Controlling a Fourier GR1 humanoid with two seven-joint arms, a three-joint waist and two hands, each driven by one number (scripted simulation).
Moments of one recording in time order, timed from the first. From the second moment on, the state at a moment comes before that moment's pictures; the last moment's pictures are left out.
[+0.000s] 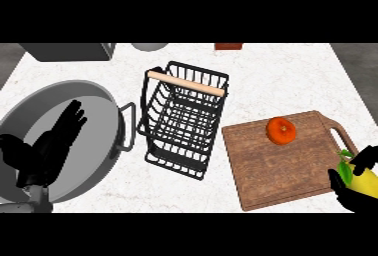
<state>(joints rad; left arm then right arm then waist) -0.03 0.30 0.01 -1.60 0.18 0.01 0.21 0.24 -0.50 -0.05 -1.99 0.57 -0.15 -0.01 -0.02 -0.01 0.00</state>
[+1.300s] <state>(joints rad) -0.07 0.26 0.02 -1.56 0.15 -0.03 0.21 -0.59 -0.17 0.43 -2.08 0.74 0.18 0.91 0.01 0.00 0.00</state>
